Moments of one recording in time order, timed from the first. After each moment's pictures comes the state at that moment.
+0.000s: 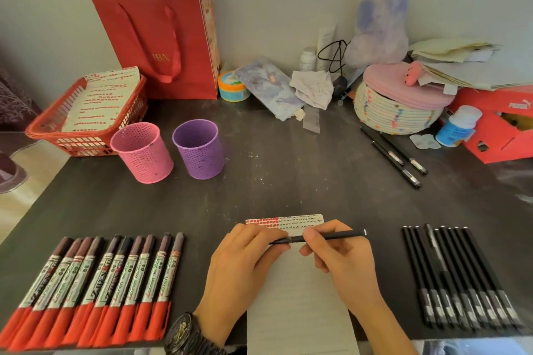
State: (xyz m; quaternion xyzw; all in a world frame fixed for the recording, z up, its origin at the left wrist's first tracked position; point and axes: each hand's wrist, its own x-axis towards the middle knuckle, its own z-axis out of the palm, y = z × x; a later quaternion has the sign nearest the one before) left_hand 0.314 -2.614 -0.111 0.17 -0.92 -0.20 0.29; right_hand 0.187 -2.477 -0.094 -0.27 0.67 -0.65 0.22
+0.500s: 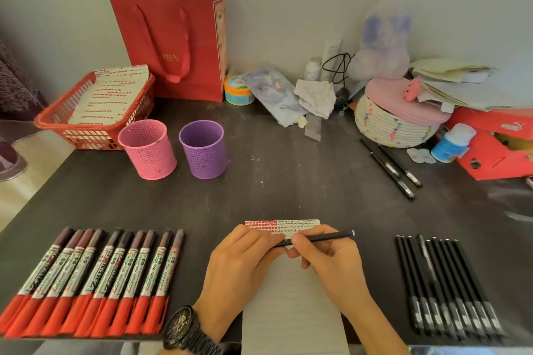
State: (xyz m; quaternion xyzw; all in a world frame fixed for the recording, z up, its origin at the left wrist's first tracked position) left_hand 0.316 -2.615 -0.116 0.13 -0.92 -0.16 0.34; right_hand 0.192 -2.482 -0.079 -0.30 0.68 -0.62 0.25
